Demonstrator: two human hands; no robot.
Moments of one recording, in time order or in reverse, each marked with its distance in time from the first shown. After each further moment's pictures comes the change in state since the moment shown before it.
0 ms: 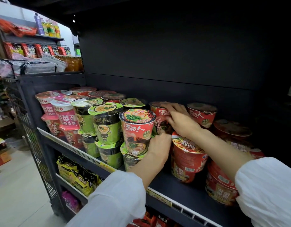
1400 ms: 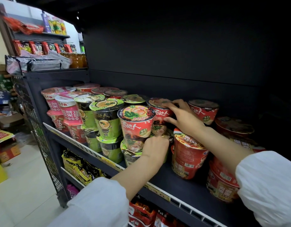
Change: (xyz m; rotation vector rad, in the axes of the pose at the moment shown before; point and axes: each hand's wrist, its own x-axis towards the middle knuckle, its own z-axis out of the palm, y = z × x) left_hand -0.025 -0.002 -0.007 0.235 -0.039 0.032; right_hand -0.006 0.011 -0.003 -0.043 0.014 -0.023
